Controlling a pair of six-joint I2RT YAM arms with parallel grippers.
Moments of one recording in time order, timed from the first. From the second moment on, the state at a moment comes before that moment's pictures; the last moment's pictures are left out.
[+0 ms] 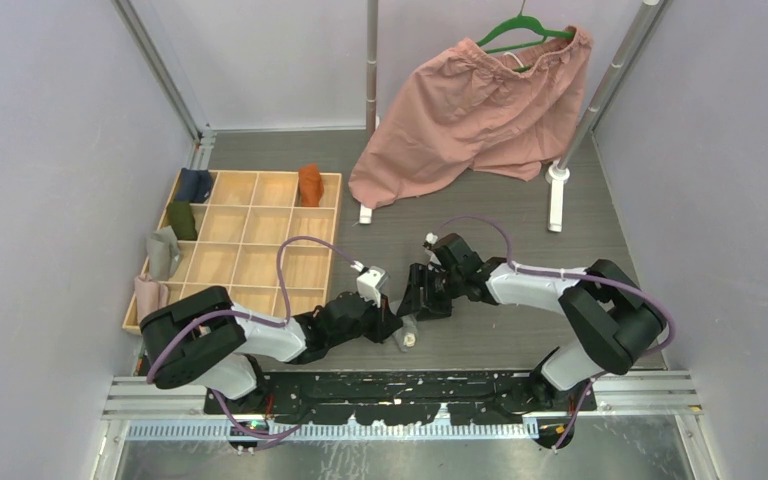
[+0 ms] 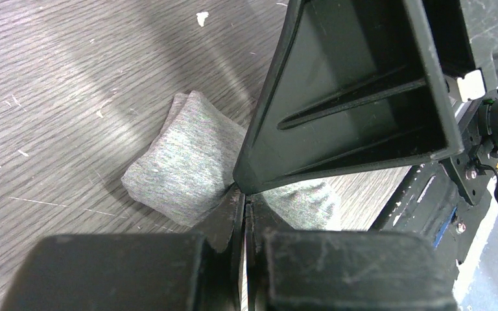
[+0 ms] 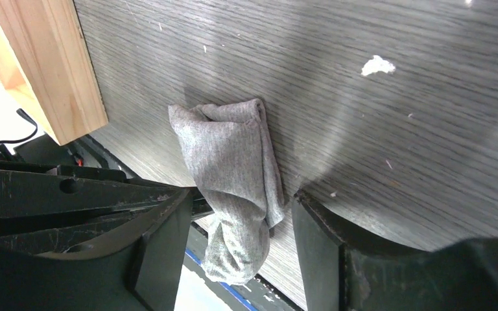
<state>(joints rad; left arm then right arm) -1.08 1.45 0.31 0.69 -0.07 -0.61 0.71 1.51 0.65 -0.09 -0.40 0.80</state>
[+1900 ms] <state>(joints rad) -1.00 0.86 0.58 -0.49 -0.43 -0.74 0.72 1.16 0.39 0.13 -0.07 0.87</state>
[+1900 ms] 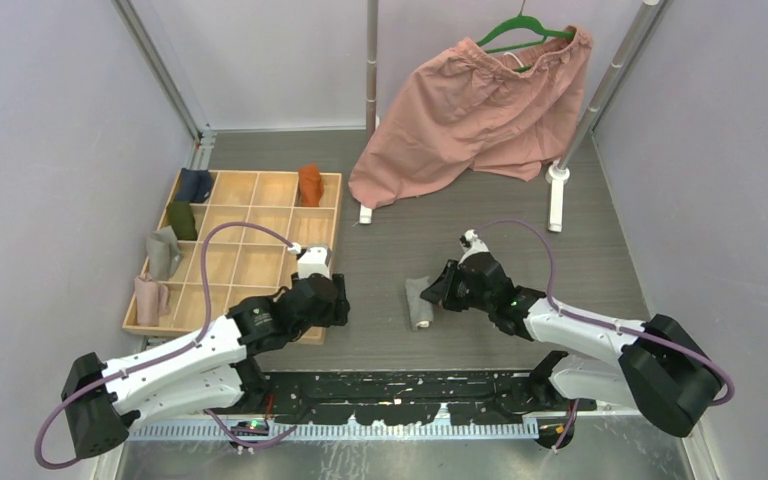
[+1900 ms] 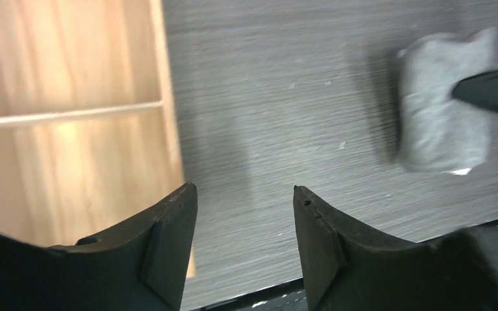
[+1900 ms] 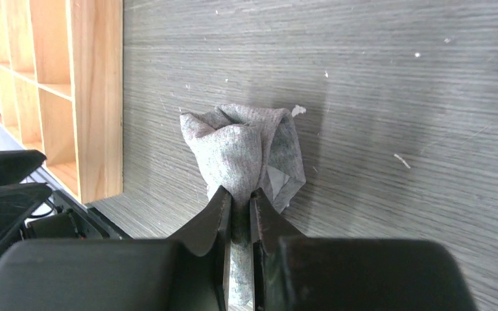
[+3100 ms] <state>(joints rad) -1.07 1.29 0.78 -0.30 -0.22 -0.67 0.72 0.88 0.46 -0.10 0.19 0.81</state>
